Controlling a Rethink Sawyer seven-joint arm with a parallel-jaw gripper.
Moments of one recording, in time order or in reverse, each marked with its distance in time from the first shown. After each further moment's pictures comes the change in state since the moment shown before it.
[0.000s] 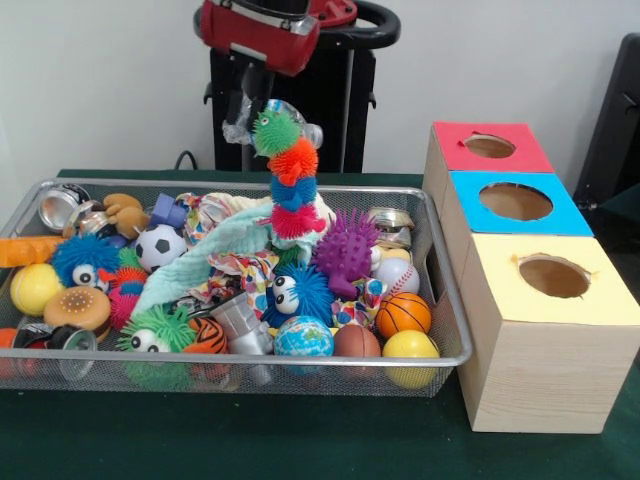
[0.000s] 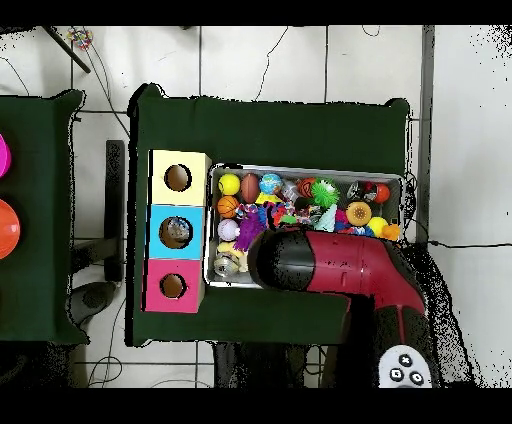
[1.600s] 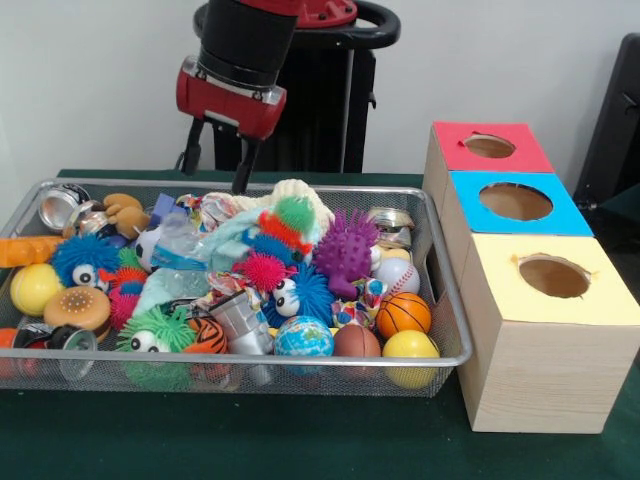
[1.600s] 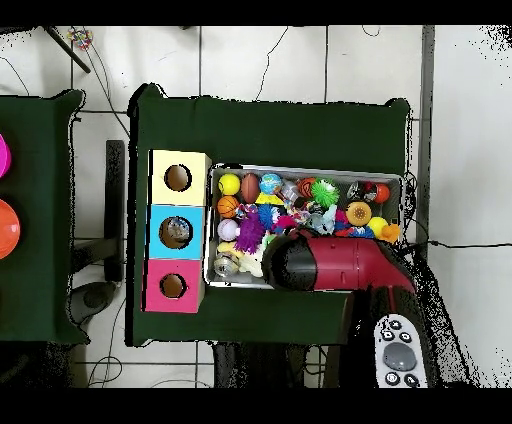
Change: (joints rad) arm -0.015 0.134 -0.008 -0.003 -0.122 -0.206 0.000
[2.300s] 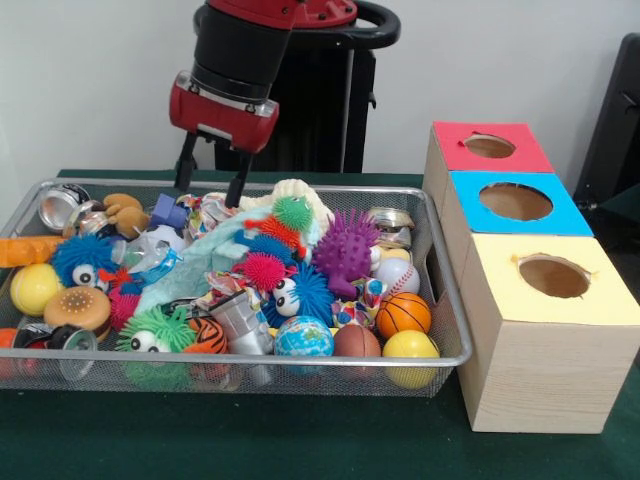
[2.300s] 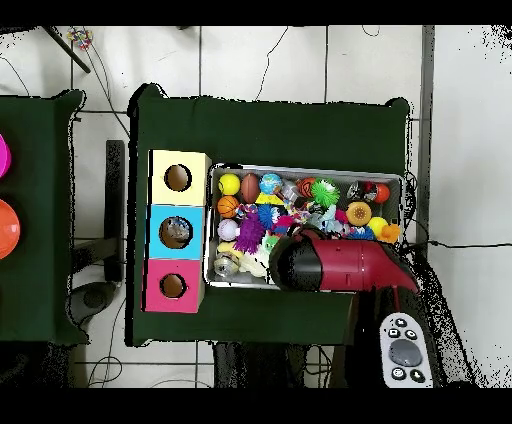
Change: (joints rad) arm -0.020 0.022 -0.010 -0.002 0.000 -0.065 0.000
